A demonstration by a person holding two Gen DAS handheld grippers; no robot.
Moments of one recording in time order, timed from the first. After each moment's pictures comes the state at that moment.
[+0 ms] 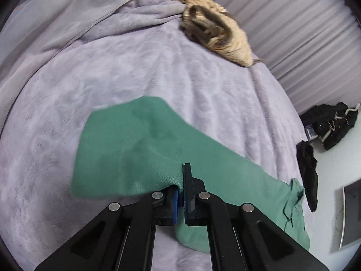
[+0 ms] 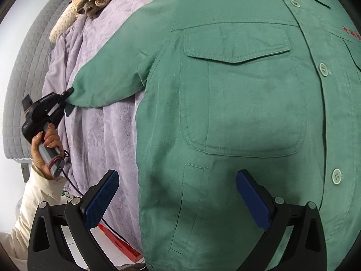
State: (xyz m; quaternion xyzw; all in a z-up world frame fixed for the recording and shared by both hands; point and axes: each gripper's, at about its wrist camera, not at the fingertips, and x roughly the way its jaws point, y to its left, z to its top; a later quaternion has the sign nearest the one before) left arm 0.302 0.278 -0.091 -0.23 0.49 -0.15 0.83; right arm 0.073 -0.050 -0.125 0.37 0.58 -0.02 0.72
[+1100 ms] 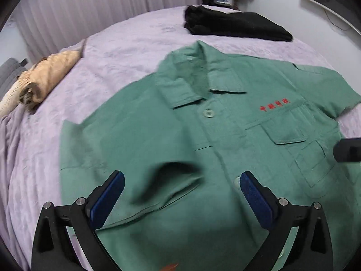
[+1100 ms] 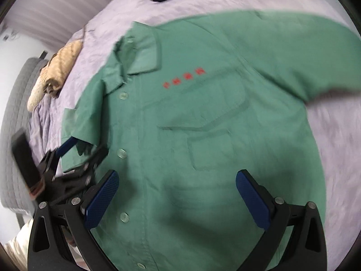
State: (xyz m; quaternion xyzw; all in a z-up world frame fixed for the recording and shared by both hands) left arm 0.086 -0.099 -0.073 0.23 0.42 -0.32 0.82; right arm -0.058 -0.277 -0.092 0.38 0.48 -0.17 0.77
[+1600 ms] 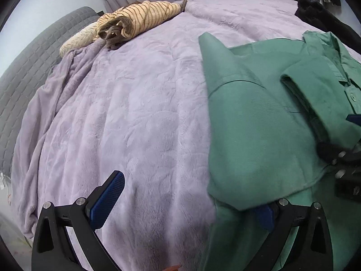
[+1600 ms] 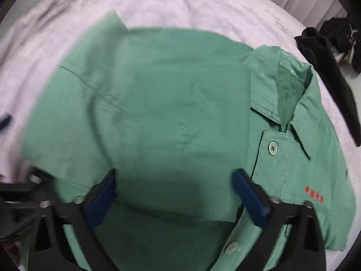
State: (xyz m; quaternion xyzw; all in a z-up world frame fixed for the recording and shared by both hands) left arm 0.164 0.024 -0.139 0.21 0.46 -0.07 0.86; right arm 0.160 -0.115 -0.141 0.01 0.58 -0.11 0.81
